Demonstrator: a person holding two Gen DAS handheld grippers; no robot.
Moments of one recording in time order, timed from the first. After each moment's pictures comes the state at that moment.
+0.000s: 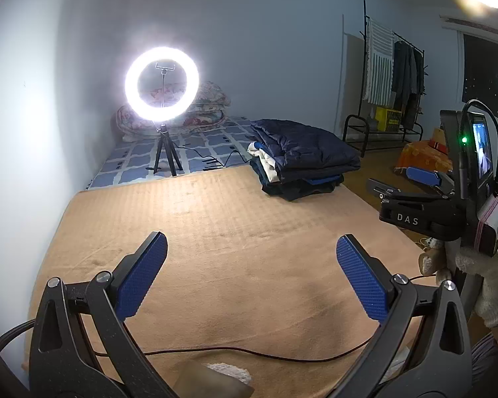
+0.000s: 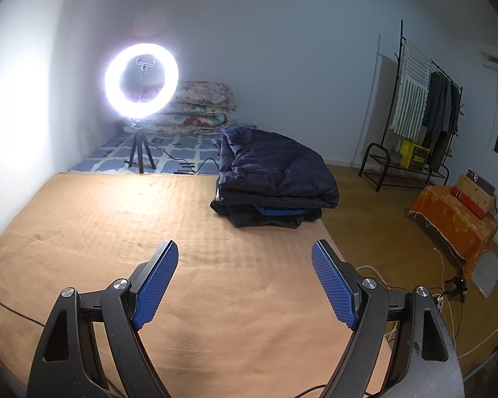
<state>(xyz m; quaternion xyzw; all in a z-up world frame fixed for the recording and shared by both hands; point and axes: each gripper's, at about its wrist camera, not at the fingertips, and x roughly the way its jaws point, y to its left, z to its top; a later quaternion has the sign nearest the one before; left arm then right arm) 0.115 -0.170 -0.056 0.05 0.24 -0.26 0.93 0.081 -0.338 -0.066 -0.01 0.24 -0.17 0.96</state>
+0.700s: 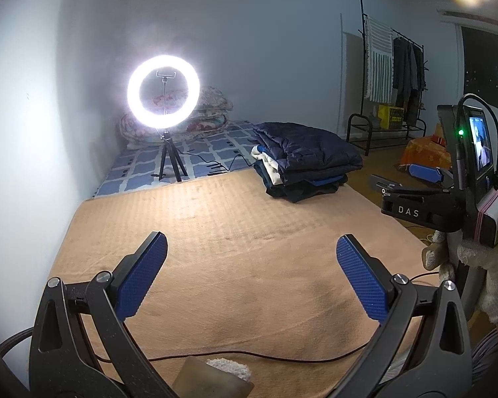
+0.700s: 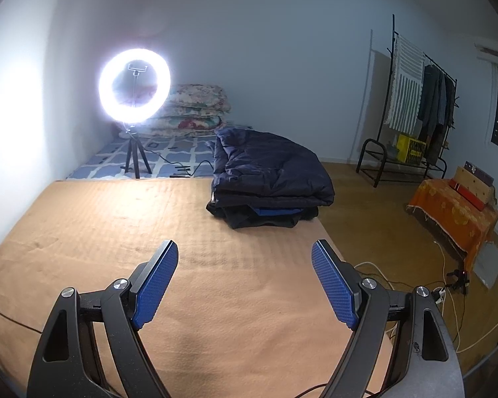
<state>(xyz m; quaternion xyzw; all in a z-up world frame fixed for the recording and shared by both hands) 0.108 -0.167 -0.051 0.06 0.22 -0.25 0.94 0.078 -0.345 -0.065 0.01 0.24 -0.18 0.96</state>
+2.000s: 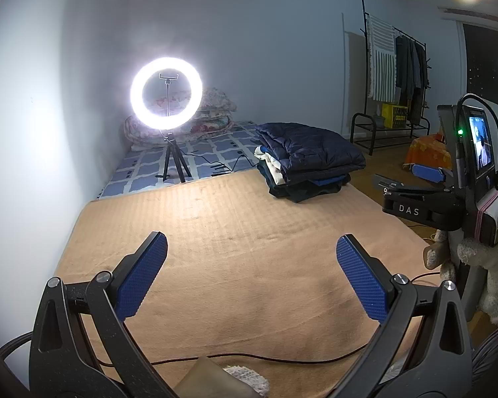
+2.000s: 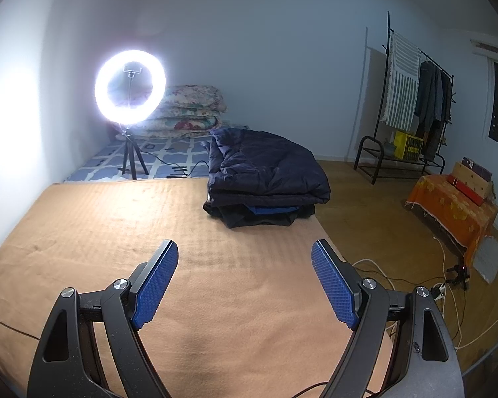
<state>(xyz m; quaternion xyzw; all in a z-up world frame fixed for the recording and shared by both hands) 0.104 -0.167 -0.050 0.07 0.22 -0.24 0.94 0.075 -0.347 -0.064 0.02 0.24 -0.18 0.95</state>
